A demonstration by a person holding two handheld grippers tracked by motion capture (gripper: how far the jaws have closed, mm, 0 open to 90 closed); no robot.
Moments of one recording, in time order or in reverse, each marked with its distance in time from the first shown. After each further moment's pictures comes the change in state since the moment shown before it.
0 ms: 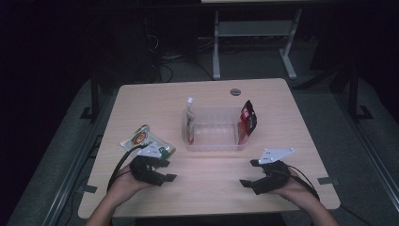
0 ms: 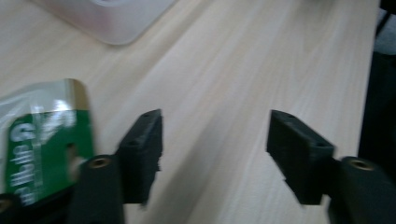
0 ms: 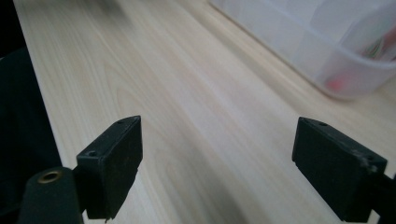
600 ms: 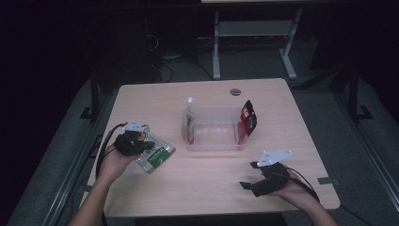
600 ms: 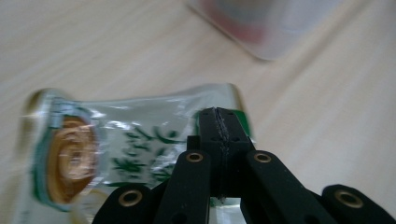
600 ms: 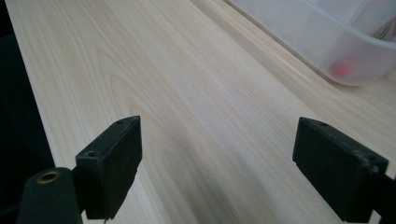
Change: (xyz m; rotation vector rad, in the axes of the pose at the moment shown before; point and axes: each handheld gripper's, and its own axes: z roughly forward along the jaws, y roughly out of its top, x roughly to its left) left arm 0.079 0.010 -0.028 -0.005 0.239 -0.121; right arm 0.000 -0.005 0.006 0.019 -0.018 -0.012
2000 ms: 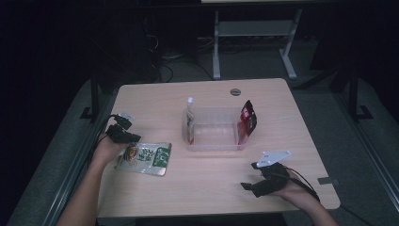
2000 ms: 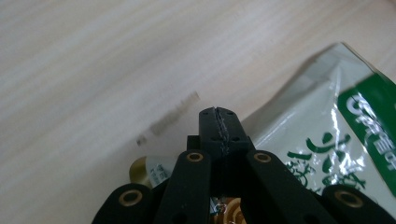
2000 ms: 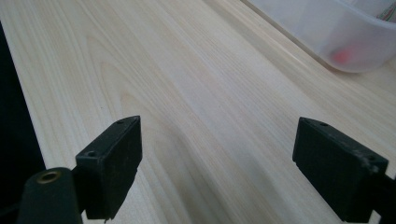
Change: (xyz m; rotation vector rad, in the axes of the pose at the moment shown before) left arm 0.065 -0.014 0.017 0.182 0.058 -0.094; right arm -0.003 -0.004 0.004 0.033 -0.011 -0.007
